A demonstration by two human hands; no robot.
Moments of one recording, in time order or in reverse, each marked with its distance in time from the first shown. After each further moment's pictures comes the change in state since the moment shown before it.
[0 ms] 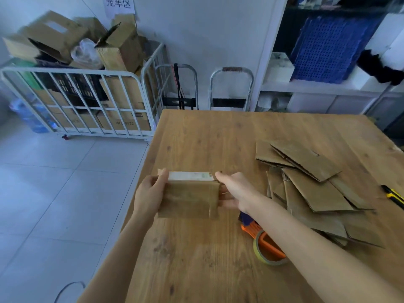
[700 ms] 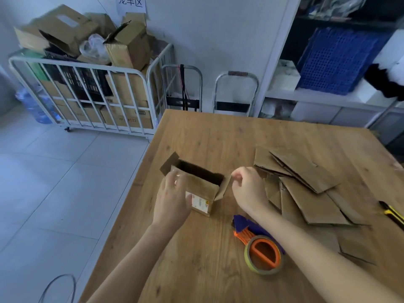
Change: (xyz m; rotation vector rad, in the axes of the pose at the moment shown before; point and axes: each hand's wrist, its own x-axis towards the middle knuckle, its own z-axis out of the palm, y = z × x) left_hand -0.021 -0.012 0.055 0.722 0.068 0.558; right_hand 0.009 0.009 -0.041 -0.814 0.352 -0.717
